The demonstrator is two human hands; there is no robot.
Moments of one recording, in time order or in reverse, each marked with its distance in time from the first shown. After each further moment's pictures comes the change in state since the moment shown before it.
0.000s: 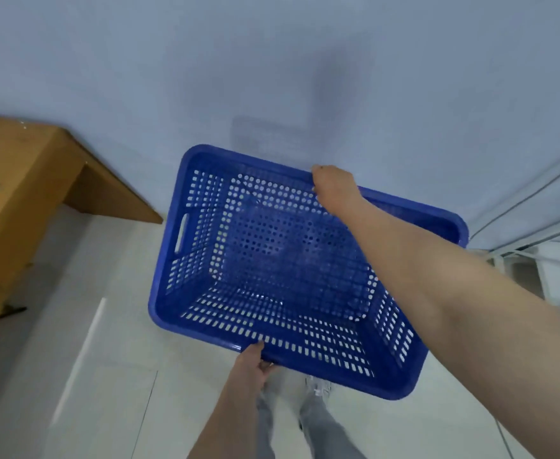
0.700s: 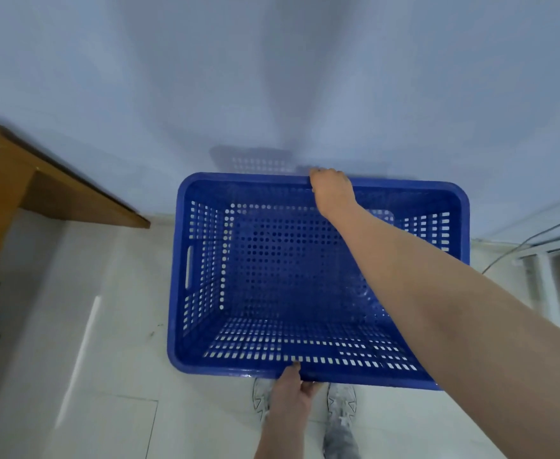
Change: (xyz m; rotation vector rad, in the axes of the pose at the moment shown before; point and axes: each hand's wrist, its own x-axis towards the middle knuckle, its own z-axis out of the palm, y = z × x) left_hand 0.132 0.042 0.066 -0.261 -0.007 -0.164; right_hand 0.157 -0.019 0.139 -0.028 -0.079 0.090
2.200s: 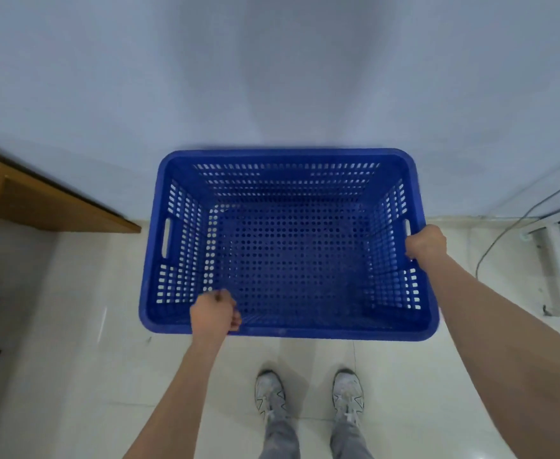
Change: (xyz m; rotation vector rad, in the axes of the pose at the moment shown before) left_hand -0.002 0.118 0.036 1.152 0.255 0.782; right_hand -0.144 0.189 0.134 0.739 -0.095 0.970
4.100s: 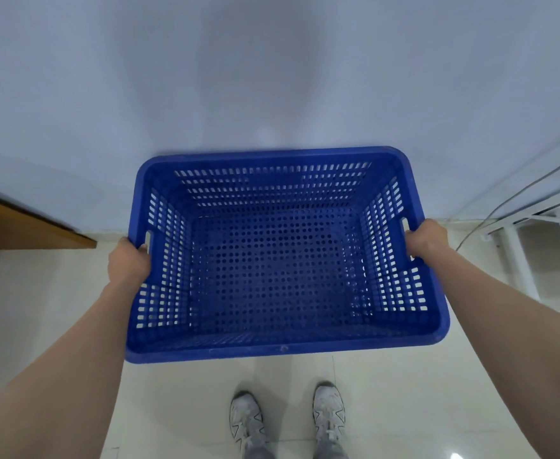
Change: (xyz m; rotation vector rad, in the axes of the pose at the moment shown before) left_hand 0.181 0.051 -0.042 0.327 0.273 0.282; right_hand 0.028 0.012 -0.027 -0.123 0.074 -0.035
